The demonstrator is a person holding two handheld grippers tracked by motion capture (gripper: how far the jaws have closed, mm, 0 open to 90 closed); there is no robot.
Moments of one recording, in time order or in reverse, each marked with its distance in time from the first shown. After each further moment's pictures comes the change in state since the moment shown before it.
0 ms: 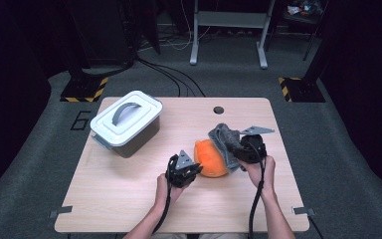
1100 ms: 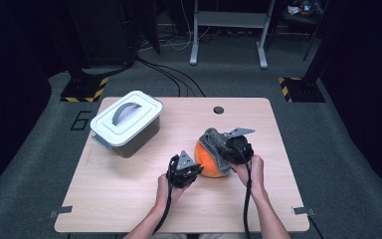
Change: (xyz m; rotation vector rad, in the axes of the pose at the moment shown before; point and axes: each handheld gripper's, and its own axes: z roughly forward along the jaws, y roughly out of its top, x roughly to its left) left arm -0.001 -0.001 0.002 0.007 -0.003 0.000; right arm 0.015 -0.001 0.029 0.092 -0.039 -0.078
